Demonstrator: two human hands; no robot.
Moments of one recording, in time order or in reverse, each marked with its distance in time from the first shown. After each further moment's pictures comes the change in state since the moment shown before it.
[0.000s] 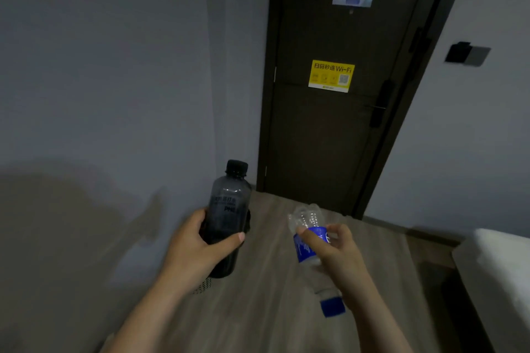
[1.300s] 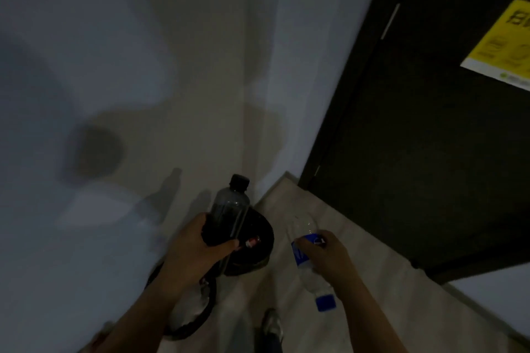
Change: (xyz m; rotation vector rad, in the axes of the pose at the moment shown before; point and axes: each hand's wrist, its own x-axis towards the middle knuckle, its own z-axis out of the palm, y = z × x) left_hand 0.585 -0.186 0.072 0.190 0.120 -0.484; right_hand 0.684 0.041 0.203 -0.412 -0.424 0.303
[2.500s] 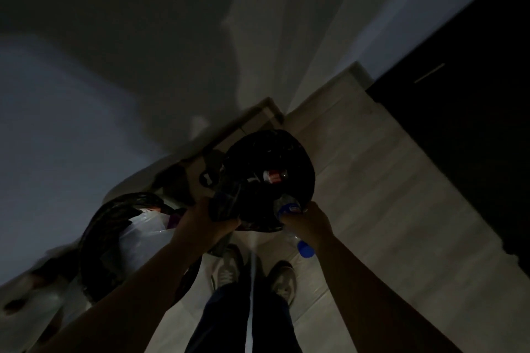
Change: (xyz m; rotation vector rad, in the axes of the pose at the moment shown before) left_hand 0.307 -0.358 0.173 0.181 -0.161 -0.598; right_hand 0.412 0.230 0.232 -0.385 -0.332 0.456
